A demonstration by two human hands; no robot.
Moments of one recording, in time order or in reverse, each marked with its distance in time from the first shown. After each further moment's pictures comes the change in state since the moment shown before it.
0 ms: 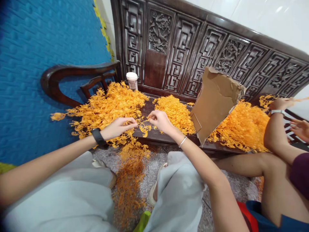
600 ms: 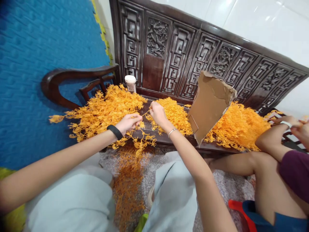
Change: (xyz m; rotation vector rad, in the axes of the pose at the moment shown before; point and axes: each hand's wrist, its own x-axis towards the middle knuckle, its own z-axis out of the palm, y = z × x) left_hand 0.030 0.029 0.020 -0.614 0.167 -0.415; right_hand 0.046 0.025 0.014 -0.377 0.200 -0.076
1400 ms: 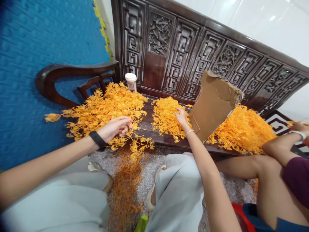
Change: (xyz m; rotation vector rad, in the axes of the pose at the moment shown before) left_hand -0.016 -0.017 -0.038 -0.195 -0.025 -0.026; right_hand -0.037 0.130 -0.005 0.316 0.104 0.601
